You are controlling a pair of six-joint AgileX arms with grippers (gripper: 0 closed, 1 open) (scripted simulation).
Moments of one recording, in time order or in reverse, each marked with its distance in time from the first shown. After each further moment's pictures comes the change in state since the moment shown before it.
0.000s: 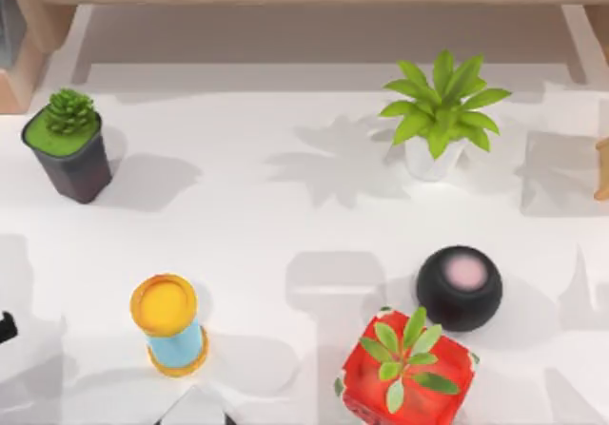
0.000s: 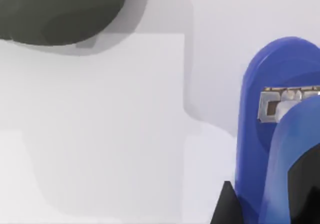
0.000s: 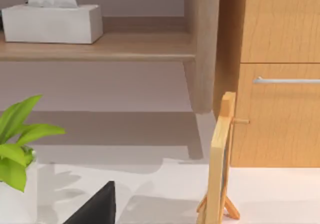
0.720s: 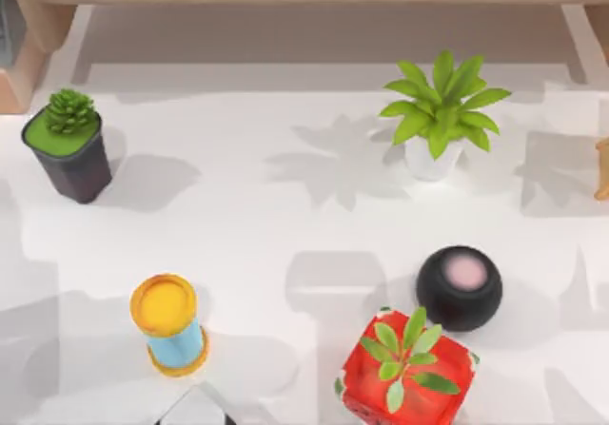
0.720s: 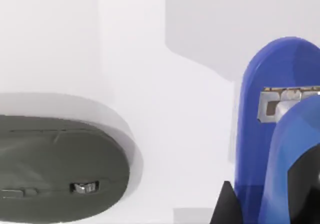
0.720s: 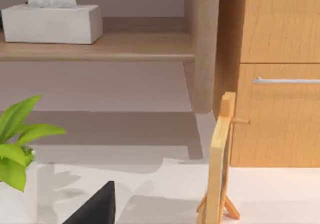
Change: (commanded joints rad) left arm 0.063 0.257 0.304 -0.072 0.010 0.249; right arm 0.000 0.000 0.000 0.000 0.000 0.000
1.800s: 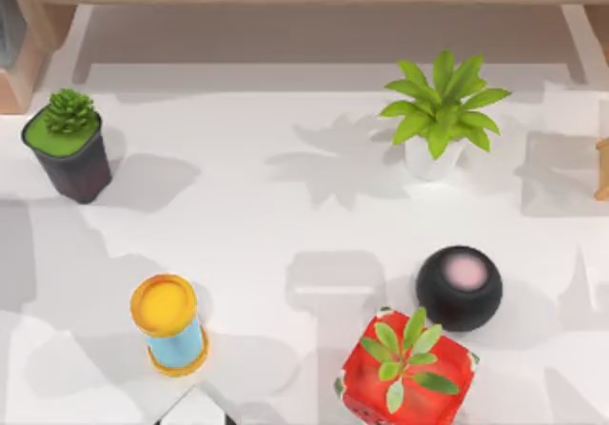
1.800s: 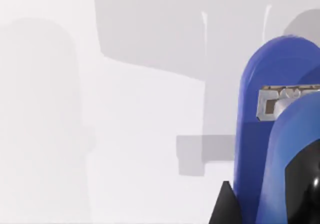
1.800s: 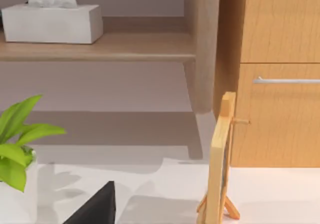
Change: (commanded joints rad) left arm 0.103 0.424 0.519 -0.063 0.027 0.488; right arm 0.000 0.000 0.000 0.000 0.000 0.000
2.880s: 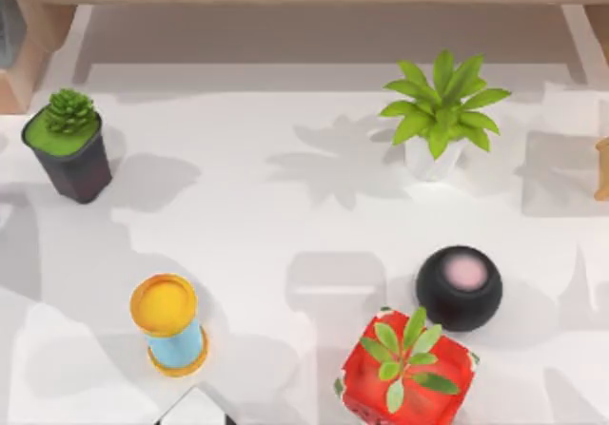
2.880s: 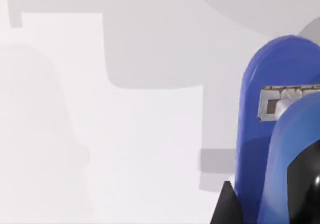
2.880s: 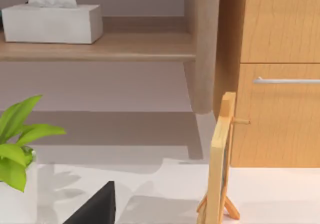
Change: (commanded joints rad) left arm -0.026 -0.016 -0.016 0.121 0.021 0.026; right arm 0.000 0.000 0.000 0.000 0.000 0.000
